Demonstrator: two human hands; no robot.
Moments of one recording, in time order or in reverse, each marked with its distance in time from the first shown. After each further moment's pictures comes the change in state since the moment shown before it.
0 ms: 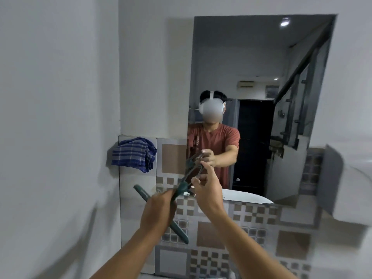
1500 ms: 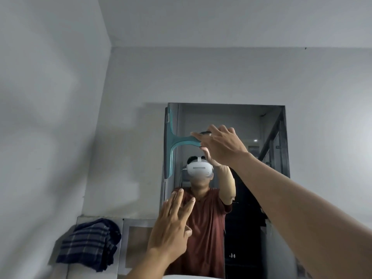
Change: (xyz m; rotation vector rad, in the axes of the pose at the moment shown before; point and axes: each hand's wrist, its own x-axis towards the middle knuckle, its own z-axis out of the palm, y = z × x) left_hand 0.187 0.084 0.031 0.461 0.268 0.494; right_hand 0.217 -0.225 -0.153 -1.374 0.195 -0.931
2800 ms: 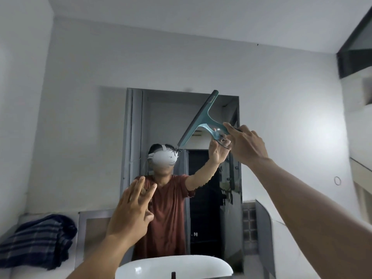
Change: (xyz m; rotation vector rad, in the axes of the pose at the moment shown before) left_hand 0.002 -0.001 -0.006 -0.109 -0.012 -0.035; right_hand -0.118 0.107 -0.014 0.077 -0.066 0.547
